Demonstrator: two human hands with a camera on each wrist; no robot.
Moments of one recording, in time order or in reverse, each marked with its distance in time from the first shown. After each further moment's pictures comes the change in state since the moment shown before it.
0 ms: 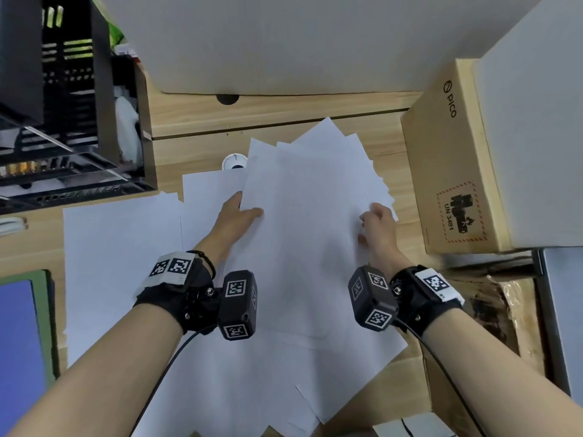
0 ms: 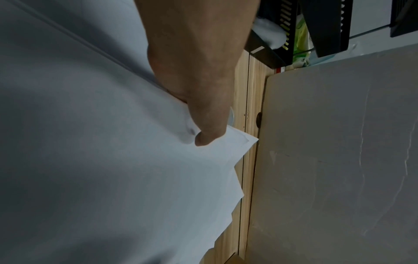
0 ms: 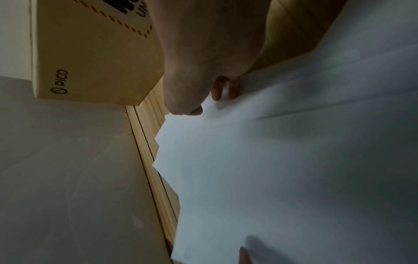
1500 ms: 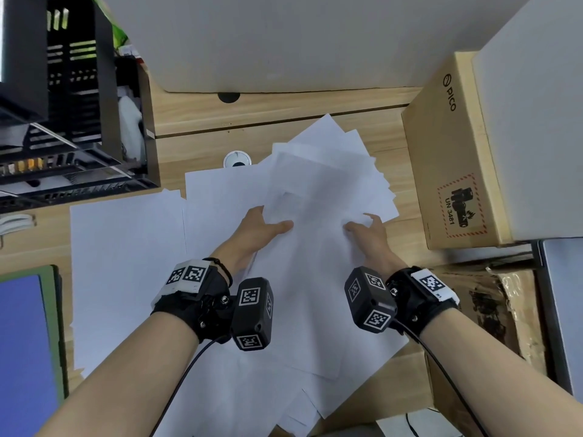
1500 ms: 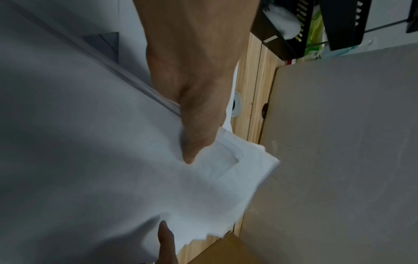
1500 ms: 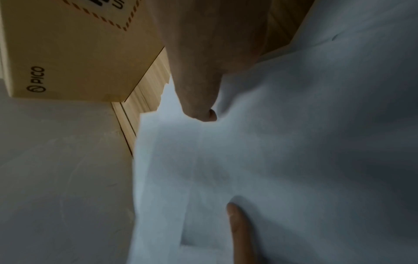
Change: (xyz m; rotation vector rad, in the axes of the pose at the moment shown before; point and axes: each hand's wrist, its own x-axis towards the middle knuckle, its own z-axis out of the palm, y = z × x) left_hand -0.016 -0.009 0.029 -0.037 -0.181 -0.001; right_hand -0.019 0.007 0.004 -0.115 -0.041 0.079
